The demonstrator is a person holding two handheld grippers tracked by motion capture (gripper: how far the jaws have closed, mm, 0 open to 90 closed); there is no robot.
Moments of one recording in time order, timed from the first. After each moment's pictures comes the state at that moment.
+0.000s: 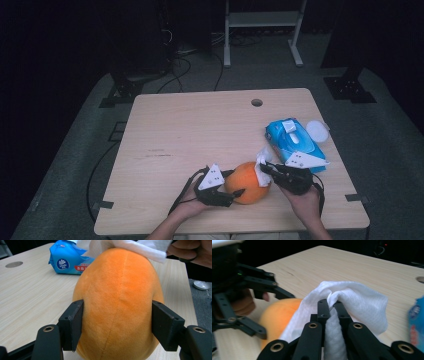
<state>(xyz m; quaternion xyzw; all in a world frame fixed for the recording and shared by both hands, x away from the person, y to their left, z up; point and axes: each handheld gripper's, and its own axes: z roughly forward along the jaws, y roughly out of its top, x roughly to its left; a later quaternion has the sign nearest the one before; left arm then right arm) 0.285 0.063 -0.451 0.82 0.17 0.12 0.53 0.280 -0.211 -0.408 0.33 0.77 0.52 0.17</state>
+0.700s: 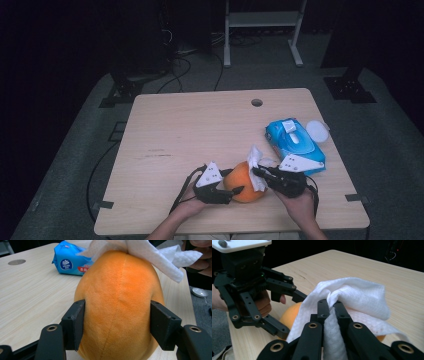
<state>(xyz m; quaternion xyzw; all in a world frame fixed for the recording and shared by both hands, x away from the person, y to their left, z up) 0.288 0.066 -0.449 0.81 0.19 0.11 0.54 0.274 -0.196 -0.405 0.30 0.78 0.53 0.16</state>
